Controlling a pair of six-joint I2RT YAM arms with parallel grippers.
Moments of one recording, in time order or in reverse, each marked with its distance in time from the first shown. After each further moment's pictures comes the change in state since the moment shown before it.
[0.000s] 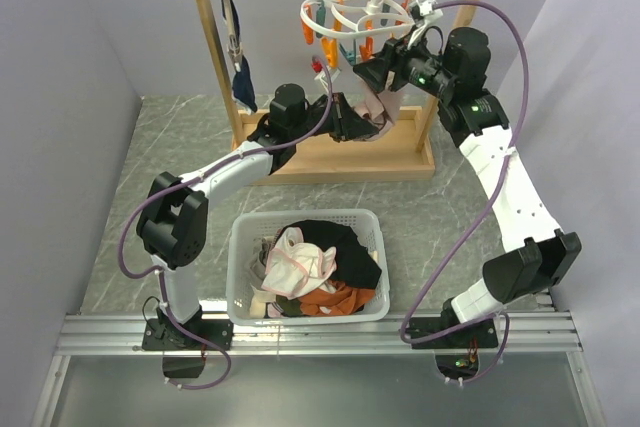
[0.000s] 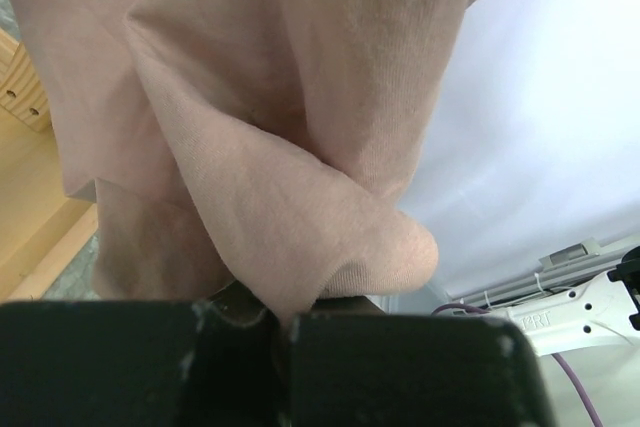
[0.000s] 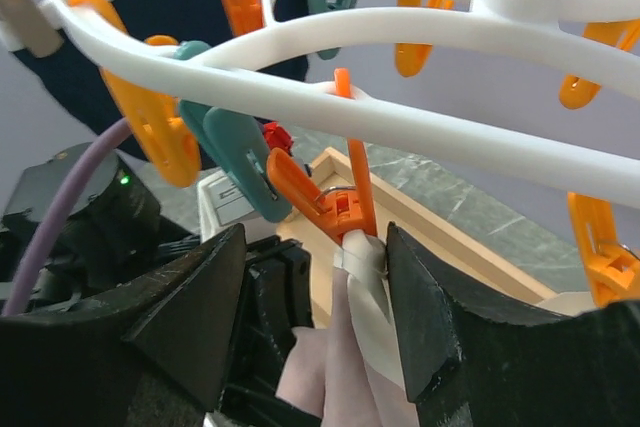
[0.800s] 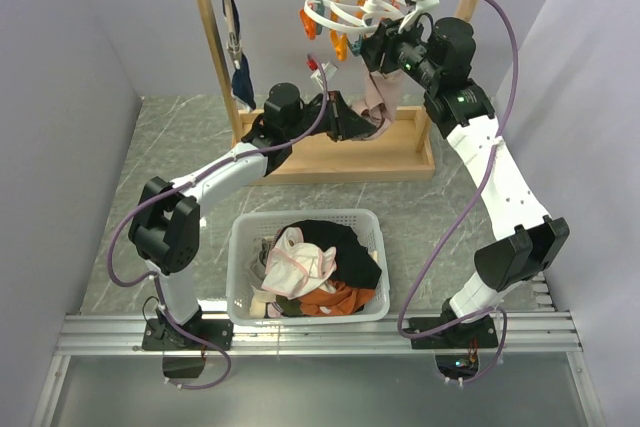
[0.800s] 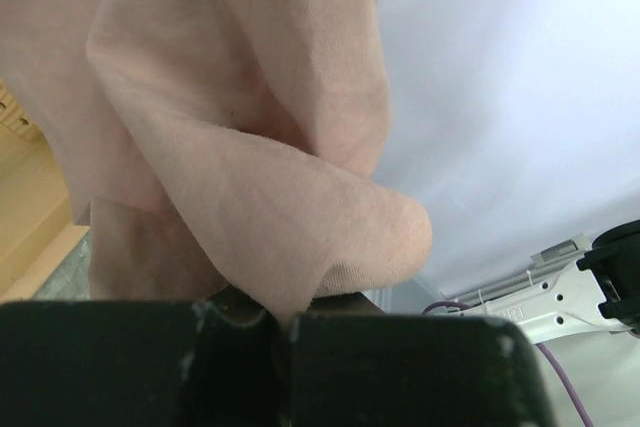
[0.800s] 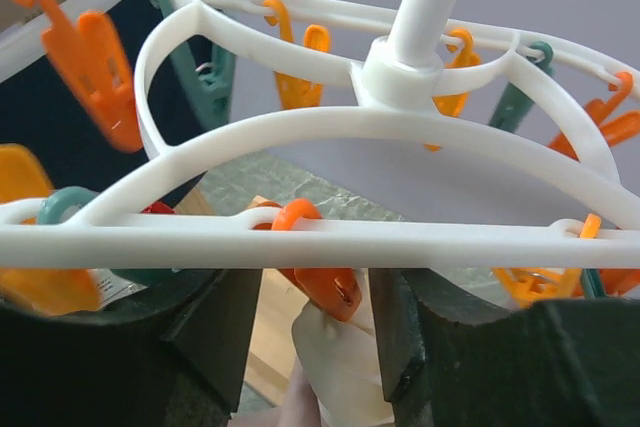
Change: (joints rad) left arm 0.000 -0.055 -0.025 -0.004 0.002 -0.001; right arm 0.079 0.091 0.110 0.031 0.293 -0.033
